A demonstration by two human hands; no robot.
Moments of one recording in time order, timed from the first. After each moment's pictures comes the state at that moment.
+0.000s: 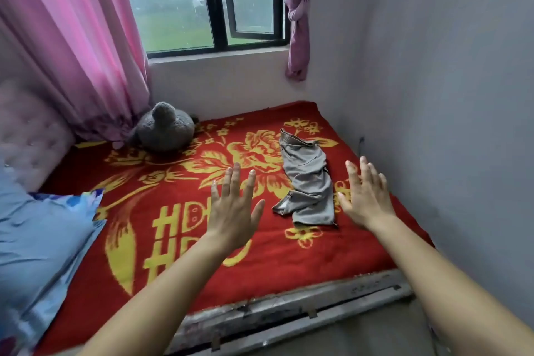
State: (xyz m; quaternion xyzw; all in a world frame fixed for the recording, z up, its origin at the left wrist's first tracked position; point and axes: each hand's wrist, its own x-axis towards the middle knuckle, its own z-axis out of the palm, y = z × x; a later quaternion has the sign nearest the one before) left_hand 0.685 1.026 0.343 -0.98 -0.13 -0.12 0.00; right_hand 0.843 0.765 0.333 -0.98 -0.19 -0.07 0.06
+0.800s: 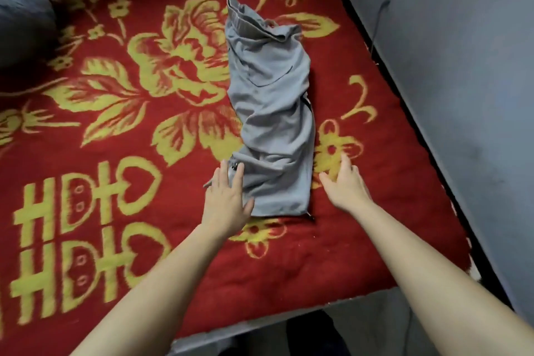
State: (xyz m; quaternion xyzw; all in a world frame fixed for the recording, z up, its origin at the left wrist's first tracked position) left_hand 1.124 1.015 0.022 -0.96 -0.18 0.15 -0.12; right_hand 1.252 0.785 0.018 -0.93 0.02 0.29 0.24
